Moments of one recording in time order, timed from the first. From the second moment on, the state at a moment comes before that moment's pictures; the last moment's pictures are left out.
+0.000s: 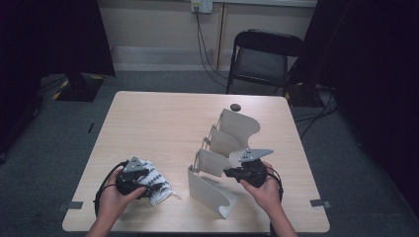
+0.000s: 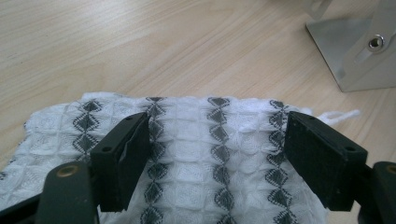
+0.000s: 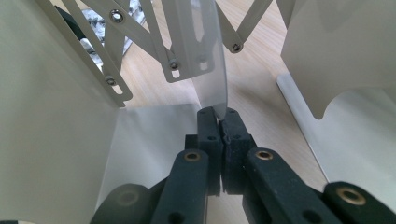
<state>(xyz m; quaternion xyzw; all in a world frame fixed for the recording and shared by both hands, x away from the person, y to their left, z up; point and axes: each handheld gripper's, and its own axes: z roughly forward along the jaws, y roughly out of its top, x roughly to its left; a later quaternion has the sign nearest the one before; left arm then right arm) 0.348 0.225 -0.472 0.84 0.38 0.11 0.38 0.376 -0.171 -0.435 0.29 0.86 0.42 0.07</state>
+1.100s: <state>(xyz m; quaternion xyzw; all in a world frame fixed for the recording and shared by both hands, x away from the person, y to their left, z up) 0.348 0.223 -0.472 0.84 0.37 0.11 0.38 0.373 -0.199 -0.451 0.32 0.85 0.41 0.08</state>
